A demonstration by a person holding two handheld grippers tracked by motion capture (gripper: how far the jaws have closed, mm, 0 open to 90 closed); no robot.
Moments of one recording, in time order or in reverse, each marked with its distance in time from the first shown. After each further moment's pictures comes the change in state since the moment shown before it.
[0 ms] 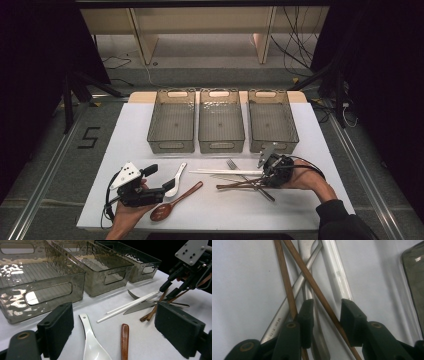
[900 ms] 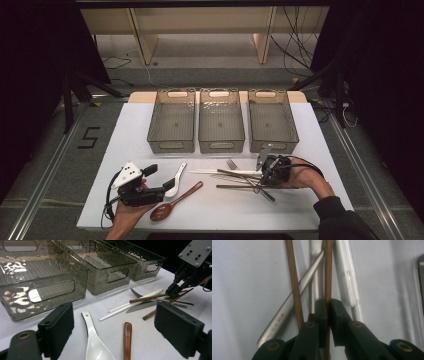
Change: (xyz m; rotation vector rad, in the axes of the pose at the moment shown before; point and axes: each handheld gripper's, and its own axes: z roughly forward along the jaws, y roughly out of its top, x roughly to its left) left arm 0.001 0.000 0.002 0.020 0.024 0.000; right arm -0.001 0.005 0.004 0.051 0.044 -0.094
